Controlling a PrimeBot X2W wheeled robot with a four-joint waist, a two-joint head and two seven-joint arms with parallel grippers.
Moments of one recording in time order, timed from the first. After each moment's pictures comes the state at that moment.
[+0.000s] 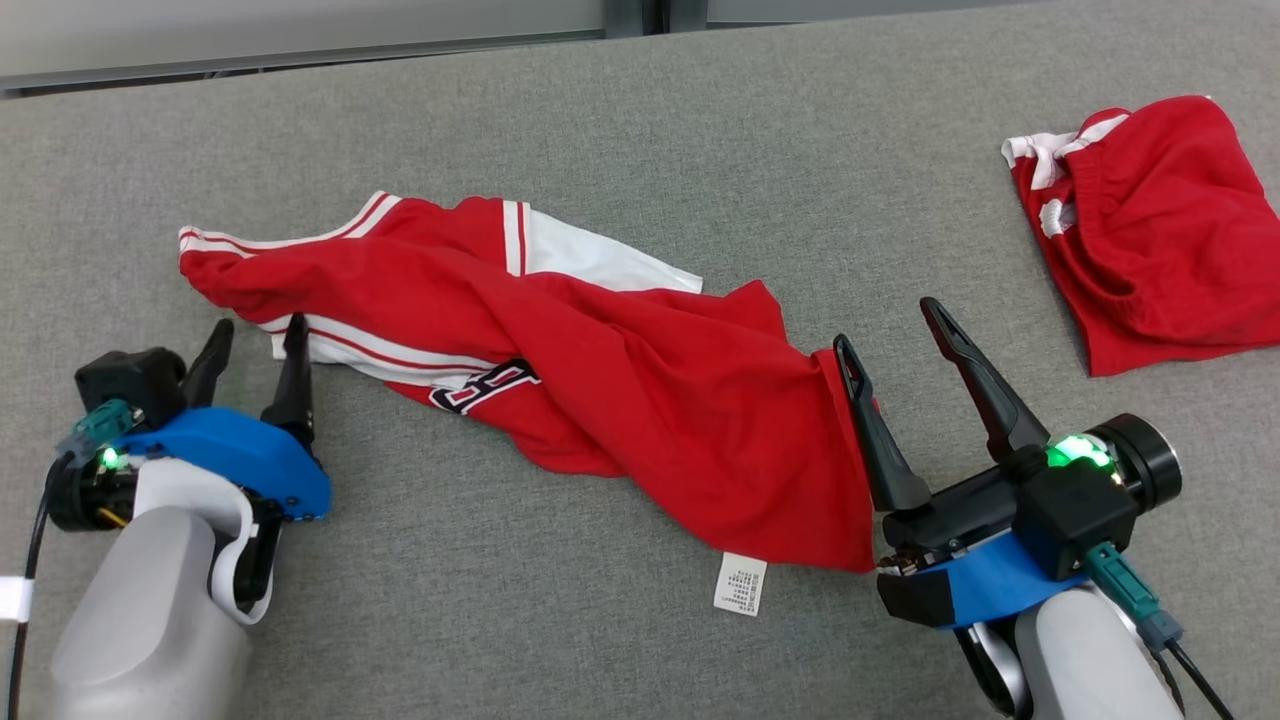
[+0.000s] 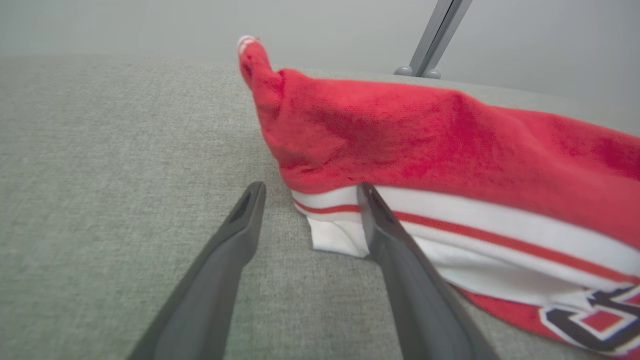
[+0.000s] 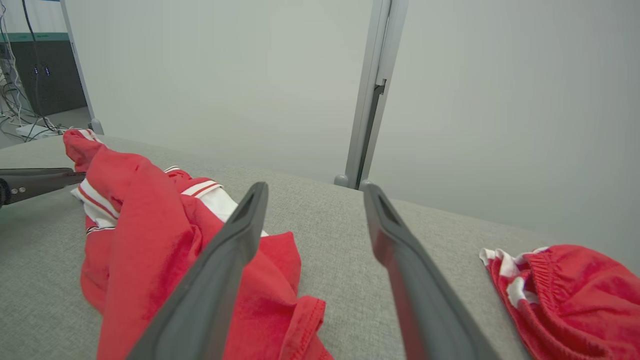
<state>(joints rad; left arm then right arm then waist) -0.53 0.31 -0.25 0.71 -0.53 -0.12 -0.14 -0.24 -0.05 0.18 0.05 -0.05 0.13 -0.26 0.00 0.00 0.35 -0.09</state>
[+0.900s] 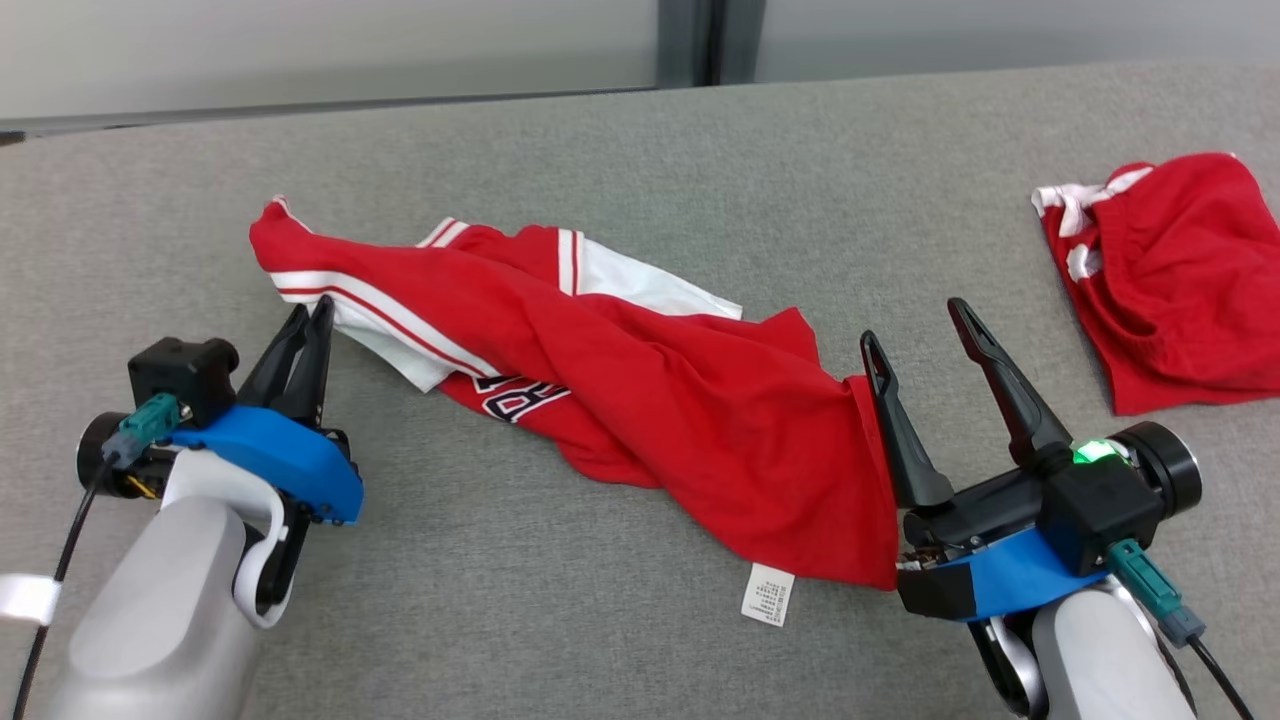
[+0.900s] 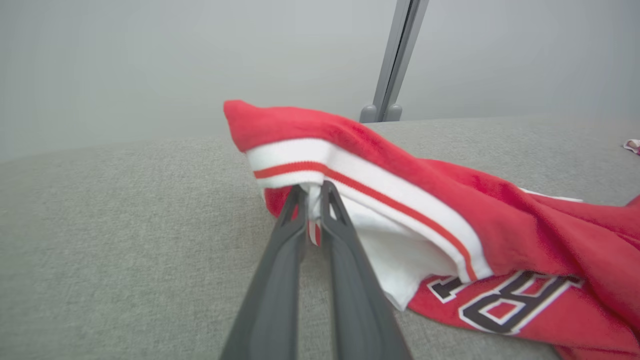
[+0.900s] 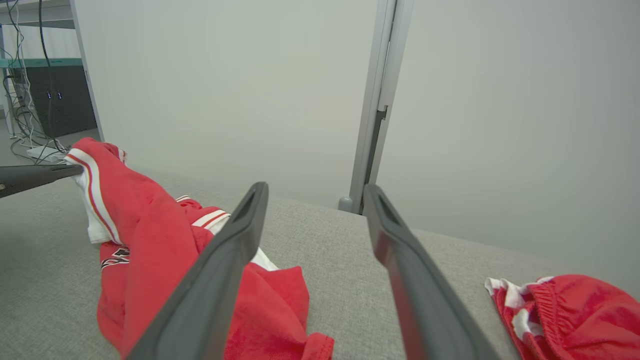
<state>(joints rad) -0.57 0.36 -0.46 0.68 -0.59 -0.11 -0.20 -0.24 -0.05 0.14 0.05 -0.04 0.13 -0.26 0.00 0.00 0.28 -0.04</state>
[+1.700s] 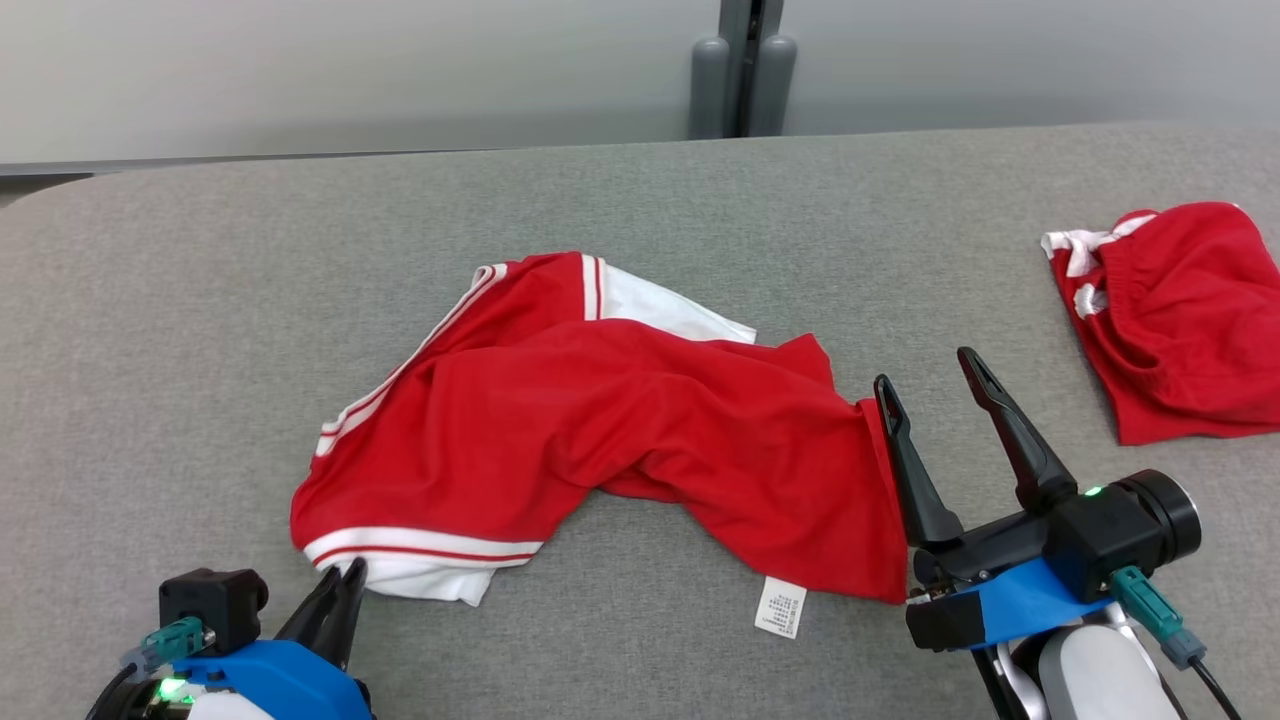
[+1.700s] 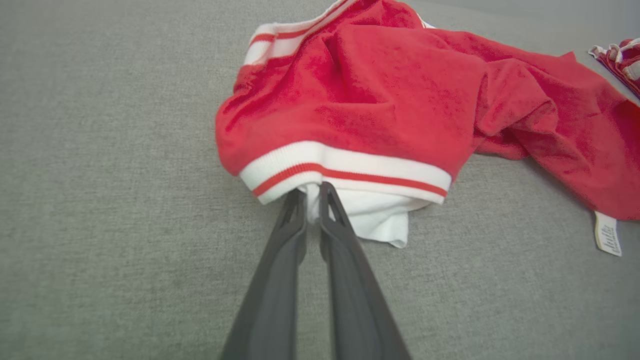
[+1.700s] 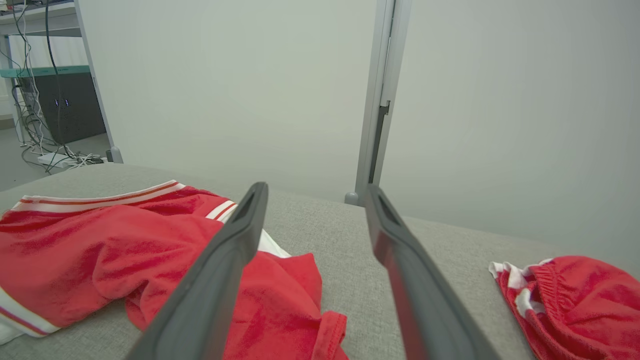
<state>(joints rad) 0.01 0.55 -0.45 -0.08 -0.71 0.19 0.17 -0.17 -0.05 0.12 0.08 -0.01 0.13 -0.26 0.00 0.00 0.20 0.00</state>
